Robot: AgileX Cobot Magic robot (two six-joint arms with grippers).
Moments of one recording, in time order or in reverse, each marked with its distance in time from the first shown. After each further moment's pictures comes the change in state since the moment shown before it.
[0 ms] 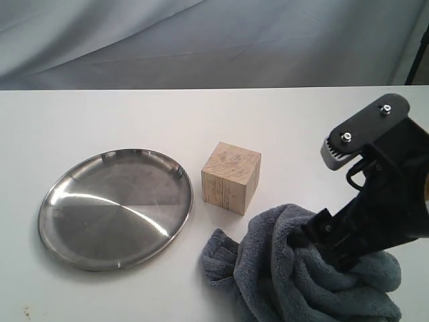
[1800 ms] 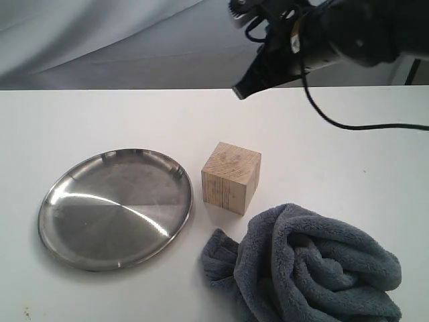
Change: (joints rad) left arm 0.000 0.000 0.000 0.000 0.000 -0.002; right arm -0.197 0.608 -0.671 0.010 -0.197 -0.284
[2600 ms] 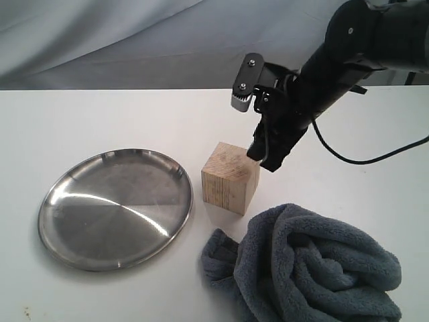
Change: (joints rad) left arm 0.000 0.000 0.000 0.000 0.000 0.000; right arm -0.101 0.164 -0.035 0.680 0.327 -1.080
